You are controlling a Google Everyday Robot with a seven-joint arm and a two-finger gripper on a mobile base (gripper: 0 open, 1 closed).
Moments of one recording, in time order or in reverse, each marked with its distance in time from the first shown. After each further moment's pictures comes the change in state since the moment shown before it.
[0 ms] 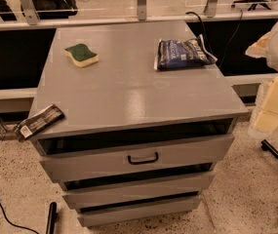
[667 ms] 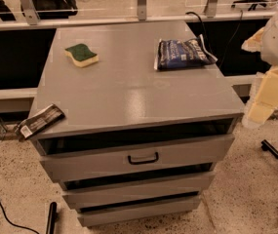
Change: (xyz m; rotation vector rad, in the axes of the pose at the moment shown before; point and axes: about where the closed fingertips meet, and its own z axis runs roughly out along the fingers) arm -0.003 -0.021 0.007 0.026 -0.018 -0.003
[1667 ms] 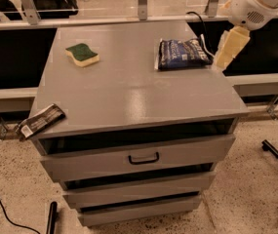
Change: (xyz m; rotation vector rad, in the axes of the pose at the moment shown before) arm -0.034 -0.162 0.057 0.102 -0.134 -0.043
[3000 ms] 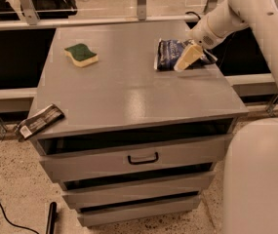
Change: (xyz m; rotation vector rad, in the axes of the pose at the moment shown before) arm -0.028 -0.077 0.161 0.010 -0.214 0.132
